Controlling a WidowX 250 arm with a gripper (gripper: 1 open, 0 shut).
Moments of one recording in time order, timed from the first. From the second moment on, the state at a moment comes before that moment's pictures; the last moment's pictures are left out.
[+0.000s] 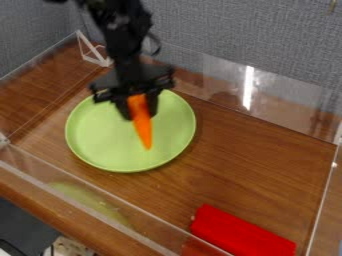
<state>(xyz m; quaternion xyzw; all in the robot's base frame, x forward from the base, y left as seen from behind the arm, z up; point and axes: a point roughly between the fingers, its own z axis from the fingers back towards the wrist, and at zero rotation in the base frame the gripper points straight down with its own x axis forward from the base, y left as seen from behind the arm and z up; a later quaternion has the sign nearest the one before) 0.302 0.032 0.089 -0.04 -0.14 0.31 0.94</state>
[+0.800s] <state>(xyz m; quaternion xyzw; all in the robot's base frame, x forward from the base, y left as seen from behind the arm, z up) 0.309 -0.092 0.056 -0.04 -0.12 0.02 0.99</state>
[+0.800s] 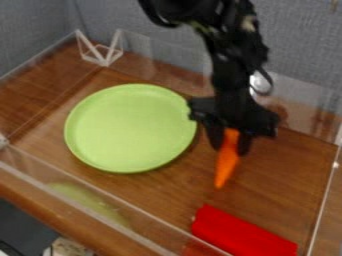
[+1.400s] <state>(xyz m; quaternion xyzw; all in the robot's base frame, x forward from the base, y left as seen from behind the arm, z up) 0.307 -0.095 0.041 -0.01 -0.10 -0.06 0.99</state>
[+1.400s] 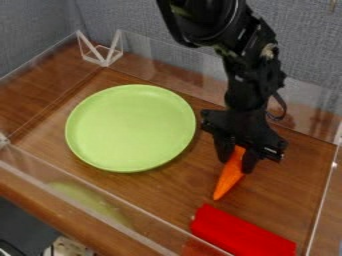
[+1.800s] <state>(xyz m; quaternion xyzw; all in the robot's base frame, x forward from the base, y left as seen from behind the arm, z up) 0.316 -0.094 0.038 0.00 -0.10 -0.08 0.99</state>
